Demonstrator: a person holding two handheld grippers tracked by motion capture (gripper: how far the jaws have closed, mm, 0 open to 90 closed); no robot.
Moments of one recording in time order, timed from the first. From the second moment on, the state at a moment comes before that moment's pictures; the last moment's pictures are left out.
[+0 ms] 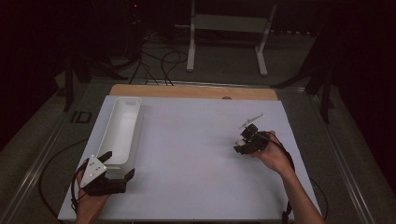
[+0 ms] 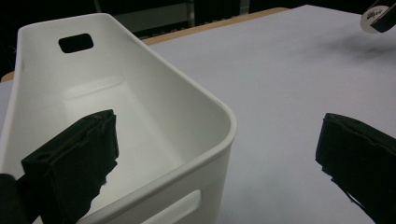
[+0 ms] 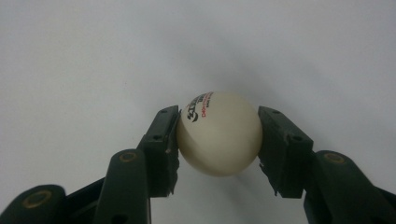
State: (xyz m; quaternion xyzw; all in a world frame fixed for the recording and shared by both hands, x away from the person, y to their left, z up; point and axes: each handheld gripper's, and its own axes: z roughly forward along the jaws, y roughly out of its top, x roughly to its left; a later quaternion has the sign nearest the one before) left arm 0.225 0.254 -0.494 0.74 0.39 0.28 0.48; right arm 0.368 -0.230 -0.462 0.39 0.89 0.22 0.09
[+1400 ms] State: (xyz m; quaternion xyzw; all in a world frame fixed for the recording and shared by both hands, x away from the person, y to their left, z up) left arm 0.225 0.254 -0.494 0.74 0.39 0.28 0.48; right arm 0.375 -0.222 -0.429 0.37 0.89 0.22 0.12
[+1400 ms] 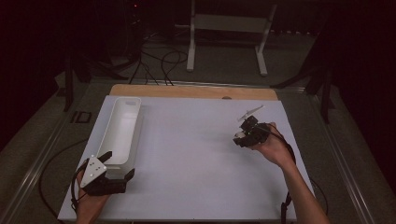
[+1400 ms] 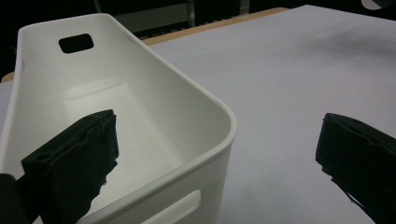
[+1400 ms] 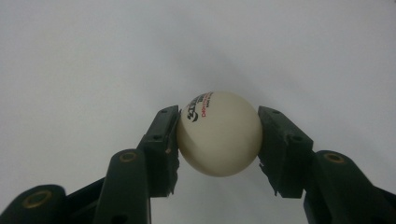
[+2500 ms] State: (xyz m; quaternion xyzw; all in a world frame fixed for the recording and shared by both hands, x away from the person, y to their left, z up) left arm 0.225 0.254 -0.495 0.74 0.39 0.28 0.48; right arm 0.381 -0.210 -0.406 0.35 0.90 0.23 0.13
